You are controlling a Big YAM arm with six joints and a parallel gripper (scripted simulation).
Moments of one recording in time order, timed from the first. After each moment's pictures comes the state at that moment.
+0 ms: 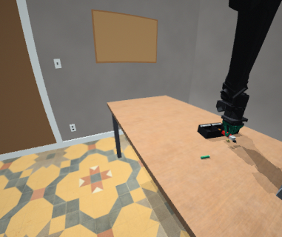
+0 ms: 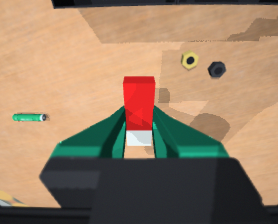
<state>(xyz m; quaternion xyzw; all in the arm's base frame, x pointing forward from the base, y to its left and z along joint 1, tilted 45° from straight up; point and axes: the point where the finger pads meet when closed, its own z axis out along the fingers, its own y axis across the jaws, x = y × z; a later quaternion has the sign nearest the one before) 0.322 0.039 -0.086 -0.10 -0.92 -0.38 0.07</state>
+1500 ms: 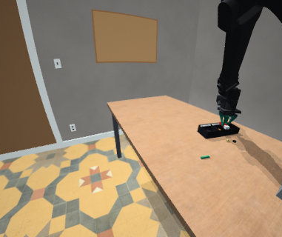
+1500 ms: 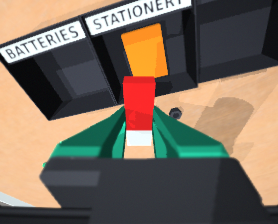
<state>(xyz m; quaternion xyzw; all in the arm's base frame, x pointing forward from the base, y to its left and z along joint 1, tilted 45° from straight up) 0.390 -0.011 -0.131 -0.20 -0.90 -0.37 0.12</state>
